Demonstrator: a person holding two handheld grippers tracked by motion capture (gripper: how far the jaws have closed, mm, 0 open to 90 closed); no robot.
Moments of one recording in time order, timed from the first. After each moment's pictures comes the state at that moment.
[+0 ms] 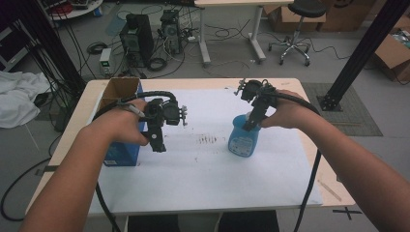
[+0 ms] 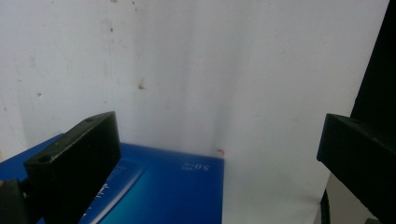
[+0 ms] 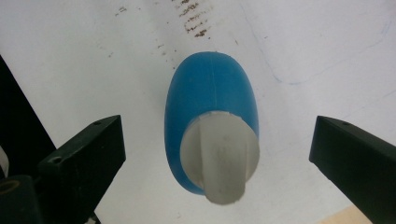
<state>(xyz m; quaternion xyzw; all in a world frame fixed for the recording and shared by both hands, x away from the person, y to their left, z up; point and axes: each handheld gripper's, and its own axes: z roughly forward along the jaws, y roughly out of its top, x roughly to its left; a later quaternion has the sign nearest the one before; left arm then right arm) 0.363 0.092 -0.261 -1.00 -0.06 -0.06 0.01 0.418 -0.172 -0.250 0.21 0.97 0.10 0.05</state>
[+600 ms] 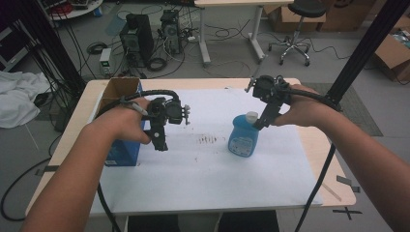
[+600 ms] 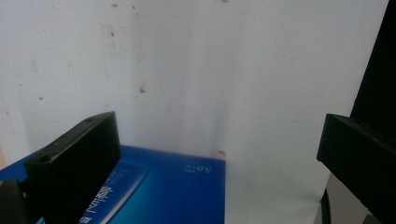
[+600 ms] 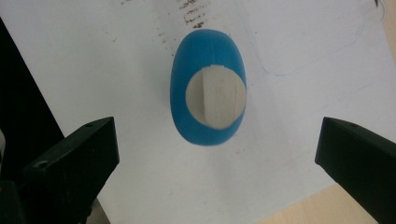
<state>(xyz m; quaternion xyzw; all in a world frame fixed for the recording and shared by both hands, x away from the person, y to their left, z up) 0.366 0.085 -0.259 -1.00 -0.05 -0.06 0.01 0.401 -0.193 -0.223 0.18 0.98 0.11 0.07</state>
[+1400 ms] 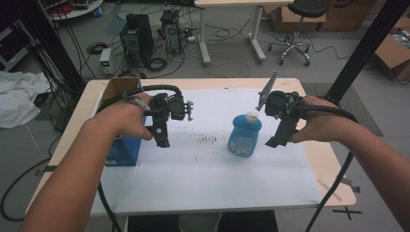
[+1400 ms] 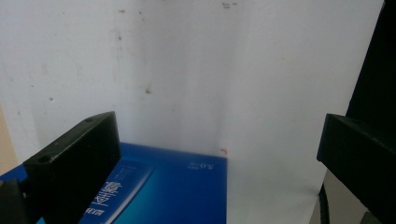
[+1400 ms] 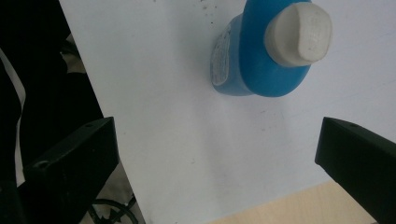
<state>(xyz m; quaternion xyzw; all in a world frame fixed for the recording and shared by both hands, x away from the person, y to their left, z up) 0.368 0.078 -0.246 -1.00 -0.05 -0.06 0.02 0.357 -0.210 -0.223 0.13 0.99 0.09 0.05</state>
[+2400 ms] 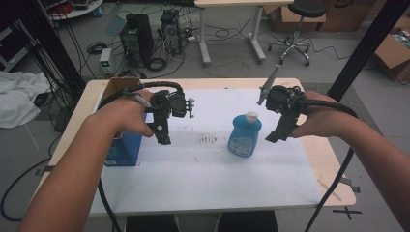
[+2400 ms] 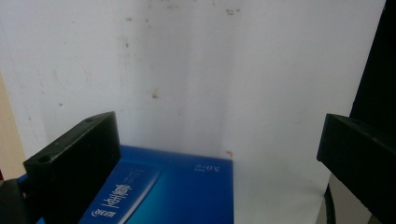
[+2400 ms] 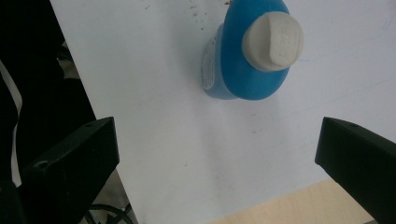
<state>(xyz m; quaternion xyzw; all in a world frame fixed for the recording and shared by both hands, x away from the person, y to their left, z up) 0.372 0.075 -0.241 -1.00 -0.04 -0.07 0.02 0.365 -0.213 -0.217 0.14 0.98 0.10 0.06</state>
